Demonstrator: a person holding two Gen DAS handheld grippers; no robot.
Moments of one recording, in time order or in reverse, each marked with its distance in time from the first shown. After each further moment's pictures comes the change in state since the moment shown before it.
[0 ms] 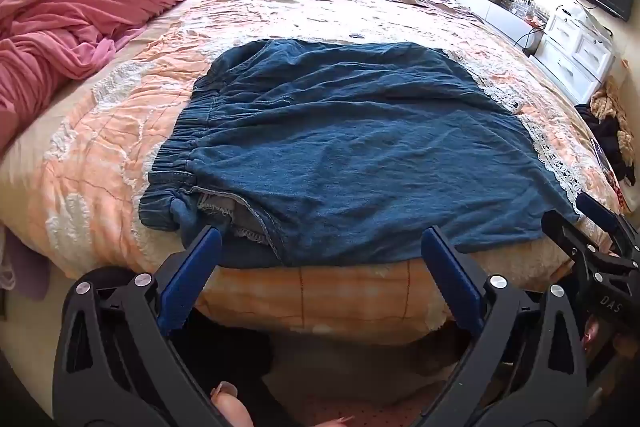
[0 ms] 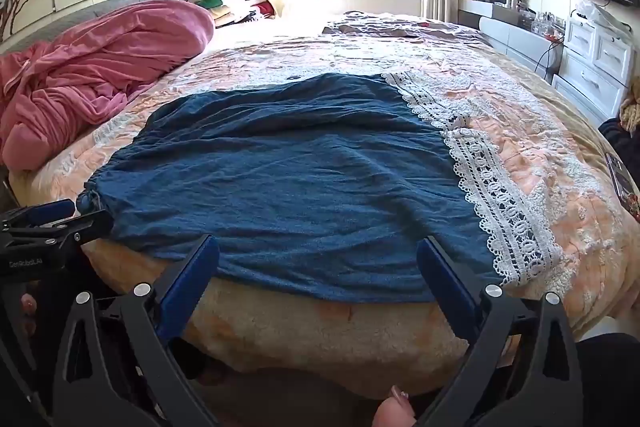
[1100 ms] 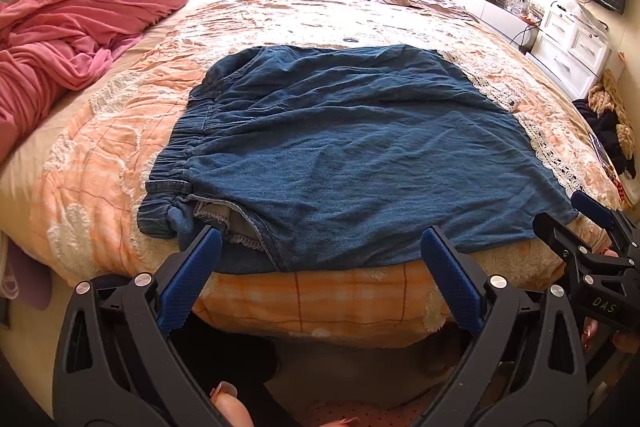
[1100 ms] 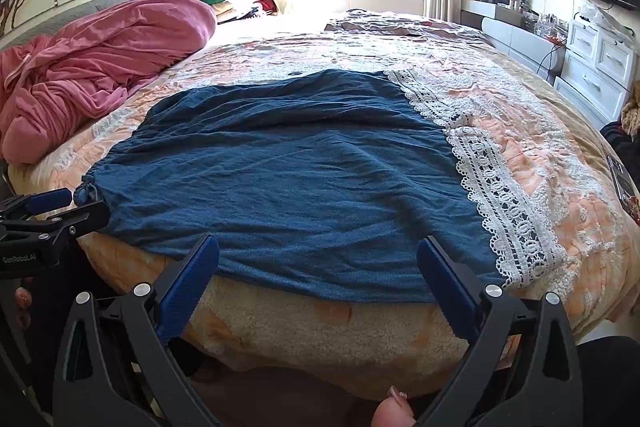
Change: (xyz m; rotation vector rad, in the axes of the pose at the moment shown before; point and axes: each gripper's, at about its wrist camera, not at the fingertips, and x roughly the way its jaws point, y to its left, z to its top) left arm -0.003 -0.007 0.002 0.032 -0.021 -0.001; right arm 0.005 -0.001 -0.004 -0.017 0.007 -0.003
